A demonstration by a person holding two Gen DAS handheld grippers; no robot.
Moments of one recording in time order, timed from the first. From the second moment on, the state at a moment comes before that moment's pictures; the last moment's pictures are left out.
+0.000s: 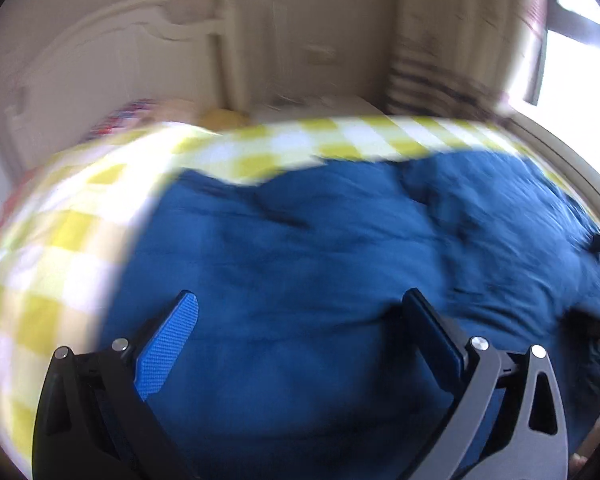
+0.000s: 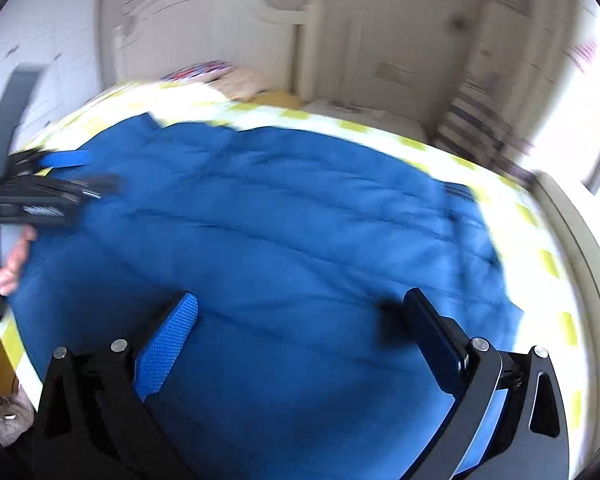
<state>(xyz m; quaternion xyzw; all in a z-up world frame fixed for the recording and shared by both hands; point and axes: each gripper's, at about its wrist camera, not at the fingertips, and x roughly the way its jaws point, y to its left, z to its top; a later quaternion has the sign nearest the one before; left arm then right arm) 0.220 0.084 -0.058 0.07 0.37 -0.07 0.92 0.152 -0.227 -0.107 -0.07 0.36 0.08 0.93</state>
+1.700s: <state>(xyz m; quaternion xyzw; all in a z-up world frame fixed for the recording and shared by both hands) 0.150 0.033 -0.093 0.08 0.36 -0.13 0.92 0.058 -0.380 -0.131 0.13 0.39 -0.02 0.91</state>
